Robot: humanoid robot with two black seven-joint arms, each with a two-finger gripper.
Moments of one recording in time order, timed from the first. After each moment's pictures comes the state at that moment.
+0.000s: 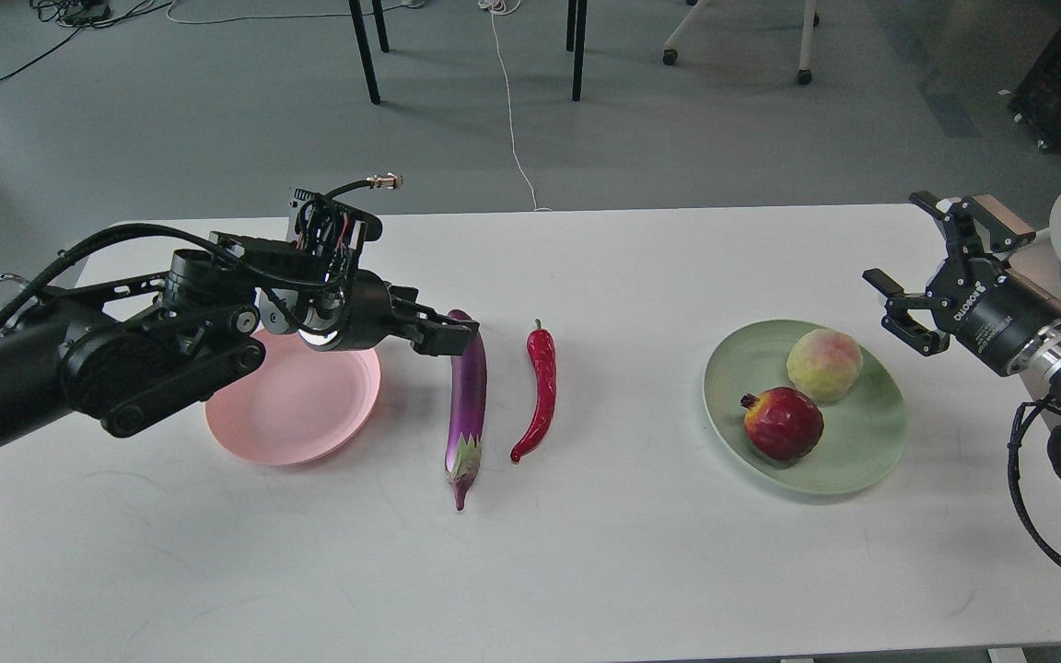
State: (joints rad) left arm -1.01 0.39 -0.25 -1.07 1.62 -0.45 -0.08; right arm 0.69 -0.78 0.29 0.92 -0.05 0.49 0.49
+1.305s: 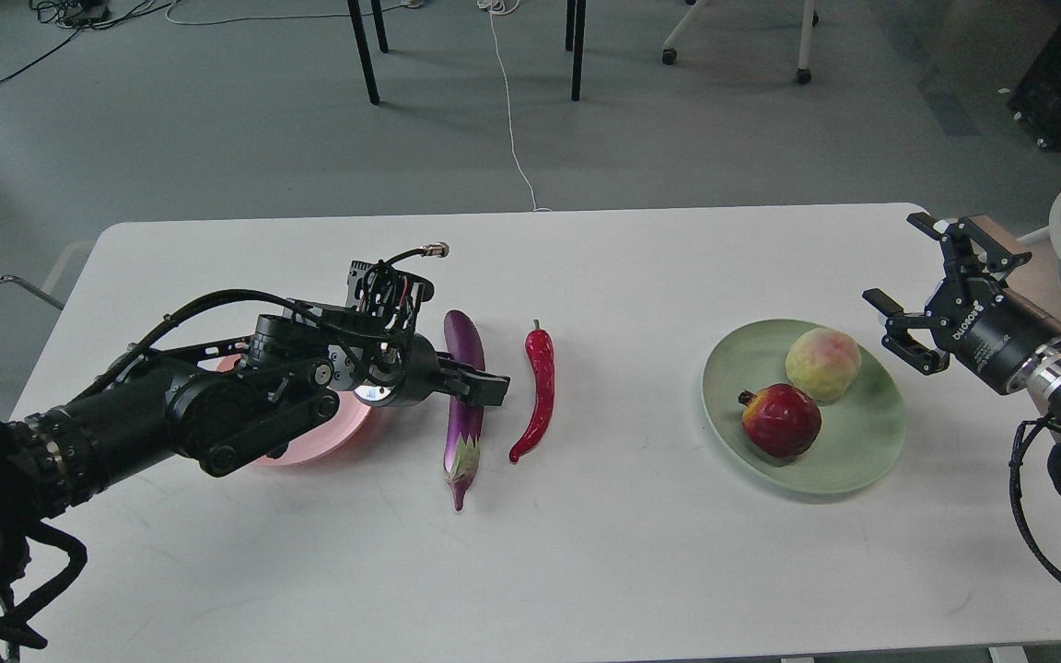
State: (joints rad) left arm -0.92 0.23 -0.23 -0.92 1.59 -0.43 -0.03; right arm 0.65 -0.77 0.29 0.92 -0.06 0.49 0.49
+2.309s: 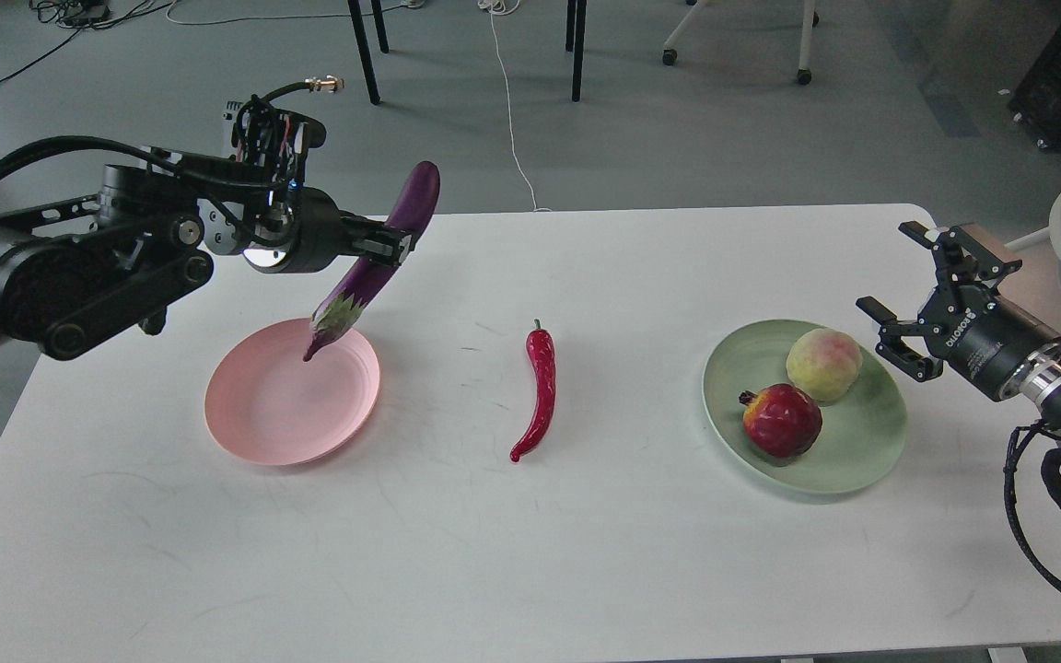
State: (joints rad) left arm -1.15 0.58 -0.22 -1.09 1.48 -0.49 -0.05; right arm 0.64 -0.76 0.29 0.92 -0.07 0.49 0.49
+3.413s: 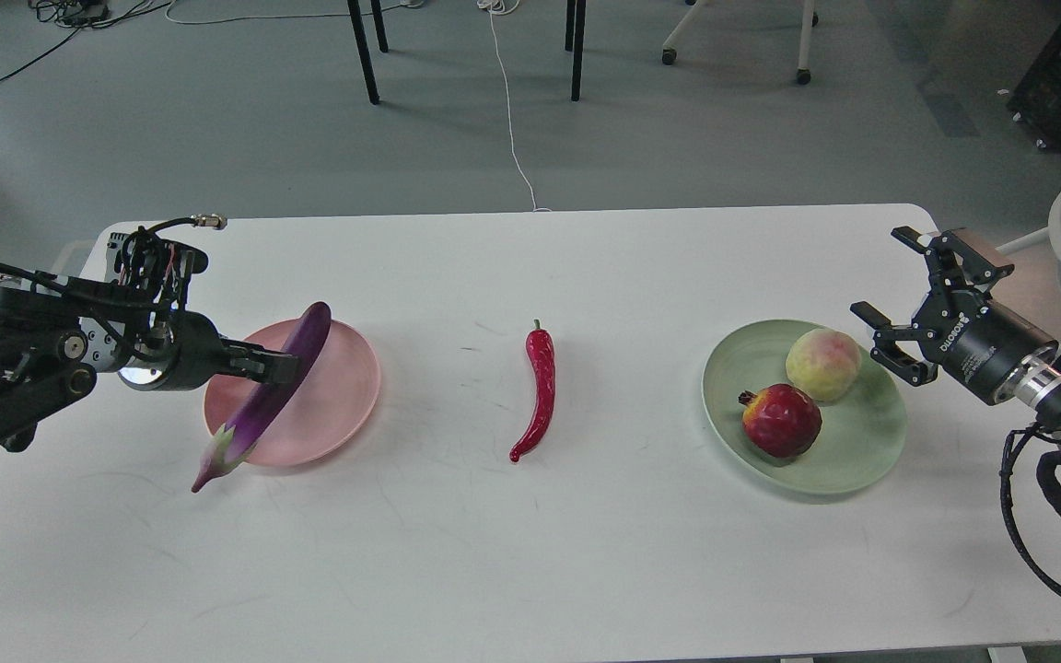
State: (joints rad) left arm -0.95 0.74 -0.14 -1.11 1.50 -0.49 -0.09; right arm 0.64 -0.76 0.28 0.92 -0.08 0.49 0.49
